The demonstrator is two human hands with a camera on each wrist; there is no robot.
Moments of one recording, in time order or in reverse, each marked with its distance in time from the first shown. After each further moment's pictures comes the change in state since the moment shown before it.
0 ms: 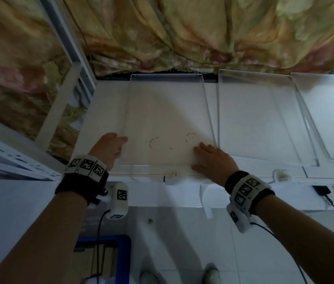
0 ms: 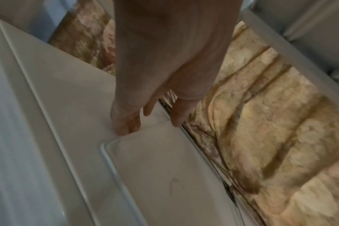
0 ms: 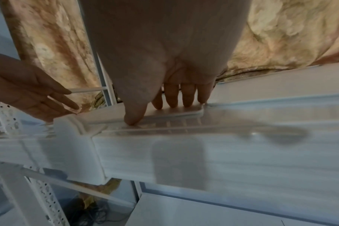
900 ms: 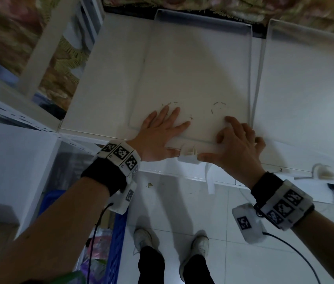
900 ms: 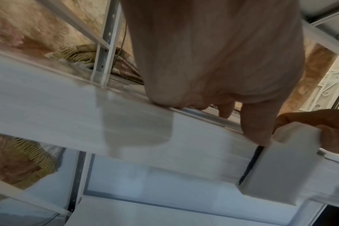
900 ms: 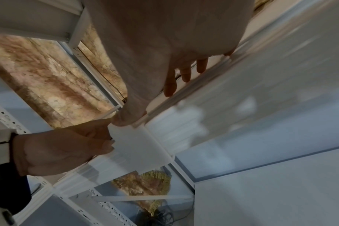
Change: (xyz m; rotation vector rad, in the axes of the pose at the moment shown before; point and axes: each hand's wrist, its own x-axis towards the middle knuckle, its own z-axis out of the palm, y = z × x) left_hand -0.011 -0.057 0.060 1.381 -0.399 0.712; right_hand 0.006 -0.011 0.039 0.089 0.183 0.152
